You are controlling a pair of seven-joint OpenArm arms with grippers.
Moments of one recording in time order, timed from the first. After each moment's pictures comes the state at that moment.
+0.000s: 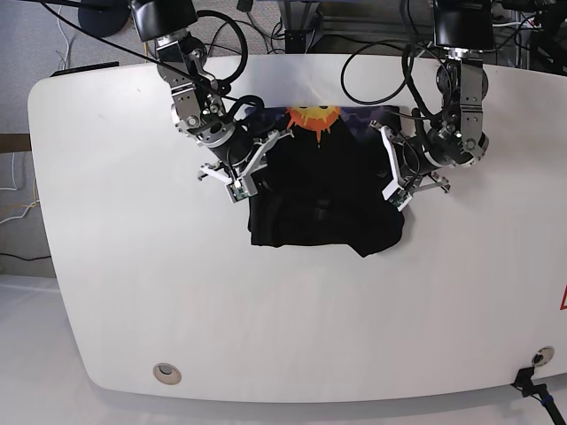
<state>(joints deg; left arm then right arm) 2.5 -11.5 -2.5 89.8 -9.9 -39.6 49.7 -5.0 8.0 -15.3 83.4 13.8 12.1 -20.6</state>
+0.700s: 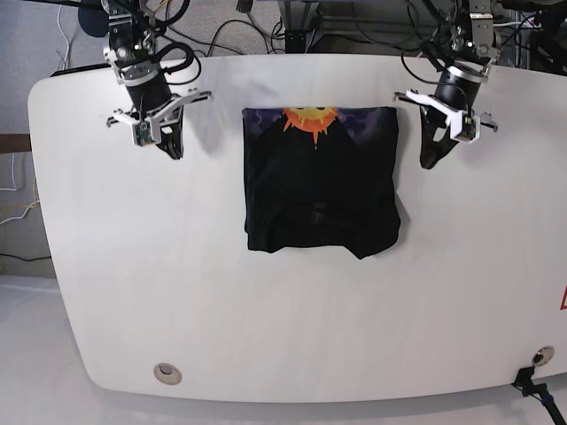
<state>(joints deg) 32.5 -9.5 -13.0 101.6 -9.0 -22.9 -3.7 -31.8 15.1 3.8 102.6 12.7 10.8 -8.8</state>
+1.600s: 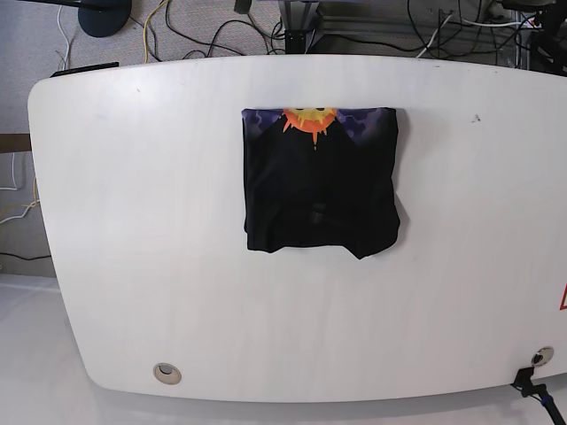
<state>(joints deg) 59.9 -7.3 -12.1 87.4 -9.5 -22.7 -8.7 -61.4 9.8 0.5 88.9 12.8 10.9 2.8</state>
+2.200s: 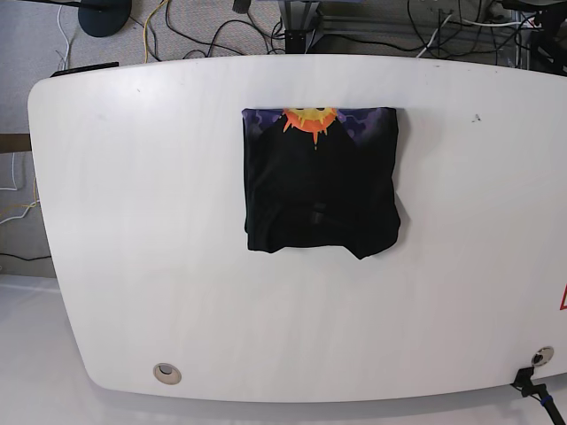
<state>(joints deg) 31.8 -7.3 -9.5 39.0 -2.2 -22.4 -9.1 -34.3 9.2 -4.8 43.8 12.8 10.9 5.1</state>
